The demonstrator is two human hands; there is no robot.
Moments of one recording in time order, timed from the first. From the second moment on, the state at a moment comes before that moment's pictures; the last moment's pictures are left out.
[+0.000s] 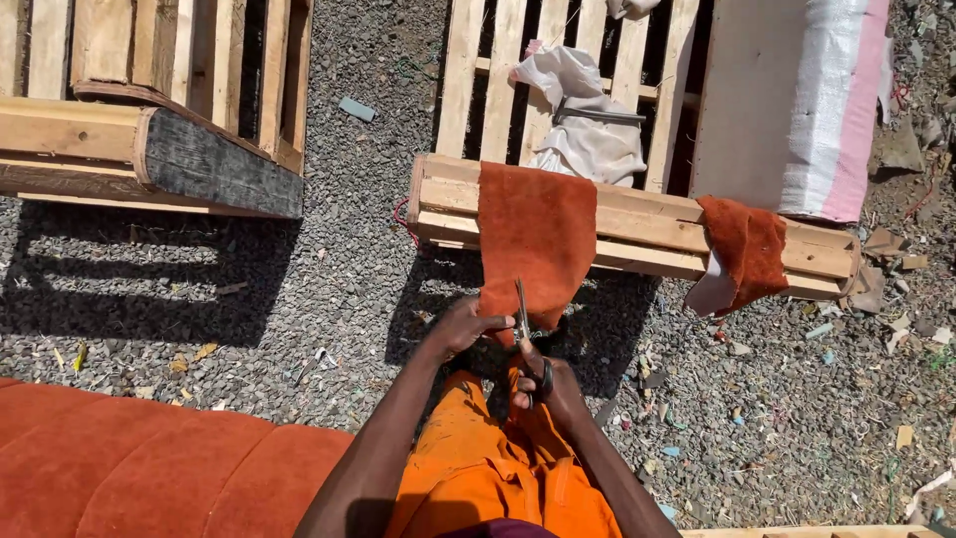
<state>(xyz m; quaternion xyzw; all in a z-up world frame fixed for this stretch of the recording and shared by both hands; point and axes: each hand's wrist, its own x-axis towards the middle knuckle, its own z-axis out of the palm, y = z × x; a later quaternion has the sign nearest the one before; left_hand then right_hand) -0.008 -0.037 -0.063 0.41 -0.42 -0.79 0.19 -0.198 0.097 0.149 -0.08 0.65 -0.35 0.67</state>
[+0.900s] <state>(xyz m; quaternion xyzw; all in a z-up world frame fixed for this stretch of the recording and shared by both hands) -0.030 0.093 -0.083 0.43 -0.53 -0.62 0.39 -0.214 0.094 0.133 -0.08 0.57 -0.23 0.79</state>
